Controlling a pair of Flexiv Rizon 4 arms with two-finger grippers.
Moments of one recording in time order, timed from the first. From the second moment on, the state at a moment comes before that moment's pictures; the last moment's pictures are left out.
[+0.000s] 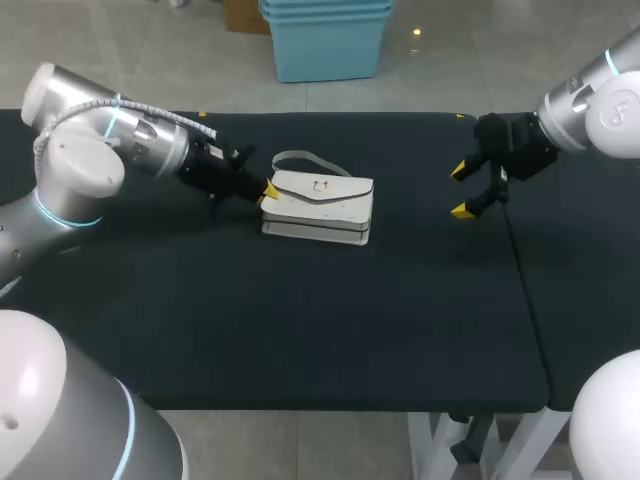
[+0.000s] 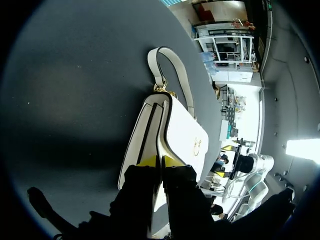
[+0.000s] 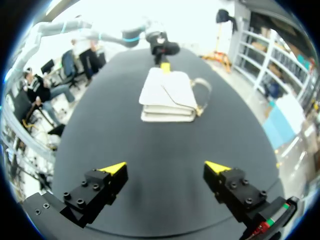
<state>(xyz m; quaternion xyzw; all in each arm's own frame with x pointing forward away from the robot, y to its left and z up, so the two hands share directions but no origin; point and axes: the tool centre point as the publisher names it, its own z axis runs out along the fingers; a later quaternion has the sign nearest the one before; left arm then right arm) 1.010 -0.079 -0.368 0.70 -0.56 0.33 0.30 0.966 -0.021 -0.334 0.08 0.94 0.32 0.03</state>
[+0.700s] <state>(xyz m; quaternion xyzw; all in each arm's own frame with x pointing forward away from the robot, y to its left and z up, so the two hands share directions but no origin) 1.007 -0.130 -0.369 0.69 -0.55 0.43 0.19 0.966 -0.021 -0.334 0.08 0.94 0.32 0.03</state>
